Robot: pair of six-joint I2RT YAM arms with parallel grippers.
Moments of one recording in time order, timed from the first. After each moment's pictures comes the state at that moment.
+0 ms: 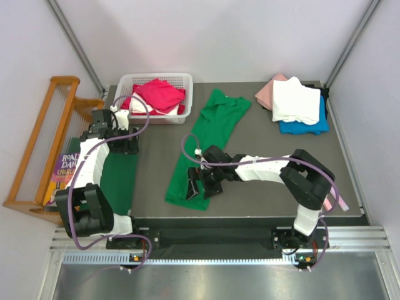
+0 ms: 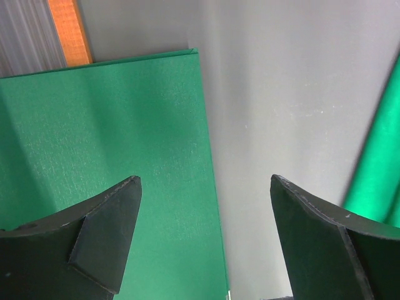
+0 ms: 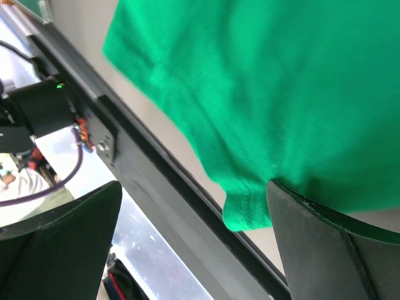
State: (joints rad) left arm 0.18 1.38 1.09 -0.69 0.19 0.24; right arm 0.96 1.81 1.03 -0.16 -0.49 0.76
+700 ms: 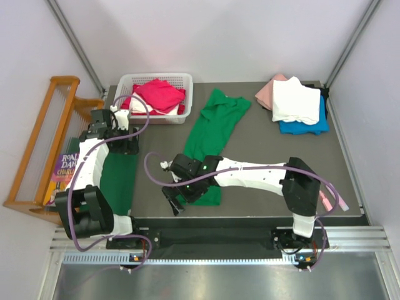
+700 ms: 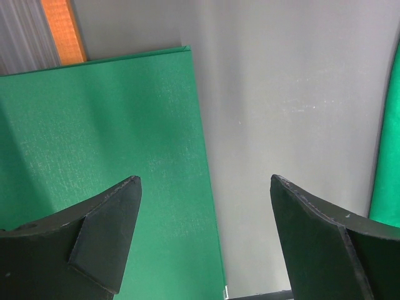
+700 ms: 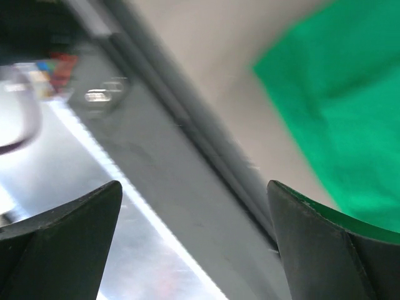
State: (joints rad) left arm 0.18 1.37 1.10 -0.72 0.21 0.24; right arm 1.20 1.85 1.46 -0.67 -0.27 0.50
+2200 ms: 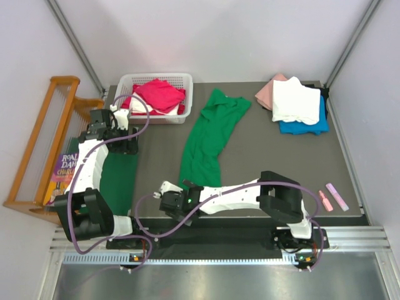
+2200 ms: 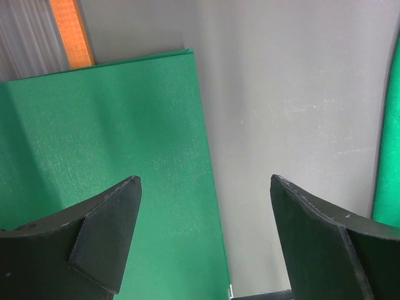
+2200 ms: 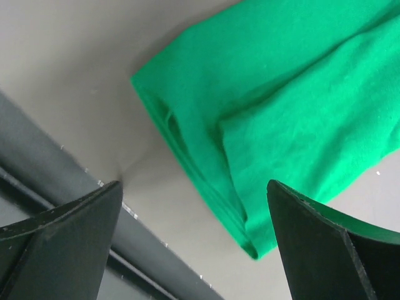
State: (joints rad) left arm 0.18 1.35 1.10 -0.73 0.21 0.26; right arm 1.43 1.99 1.41 -0.66 0.47 0.22
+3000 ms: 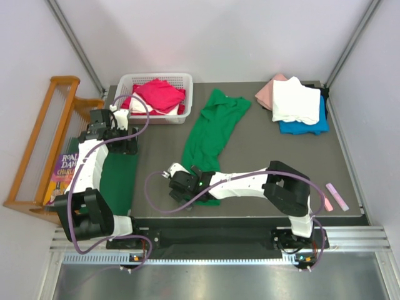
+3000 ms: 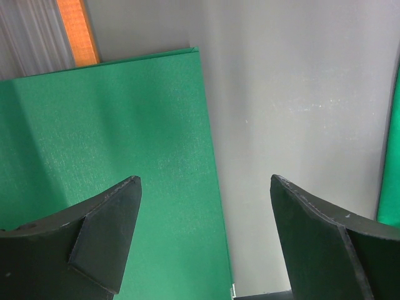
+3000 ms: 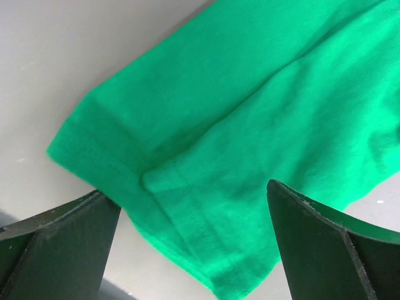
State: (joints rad) left arm 0.18 1.35 1.10 -0.73 0.19 0.26; right arm 1.27 1.94 1.29 -0.45 0.37 0.22
